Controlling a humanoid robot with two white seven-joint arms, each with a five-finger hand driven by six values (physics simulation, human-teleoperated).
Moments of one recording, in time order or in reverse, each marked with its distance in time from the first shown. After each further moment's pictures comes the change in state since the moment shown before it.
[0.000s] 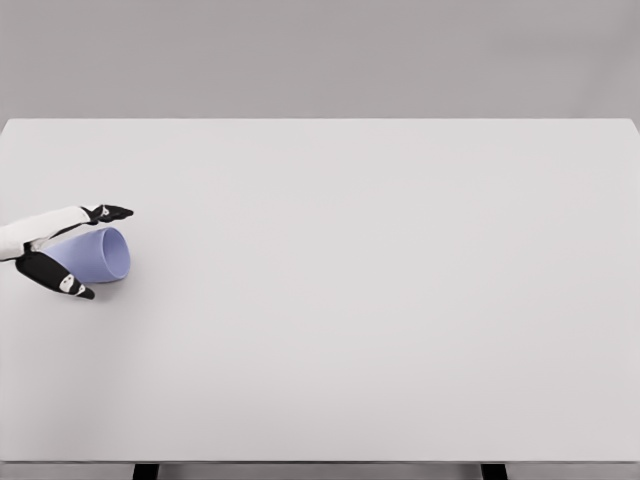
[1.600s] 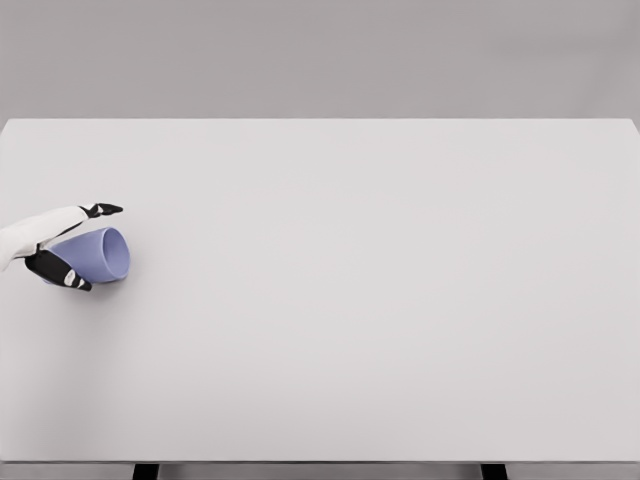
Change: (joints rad) left arm 0.005 -0.082 -0.043 0.064 -0.146 0.125 0.114; right arm 0.000 0.000 0.000 0.000 0.000 0.000 0.000
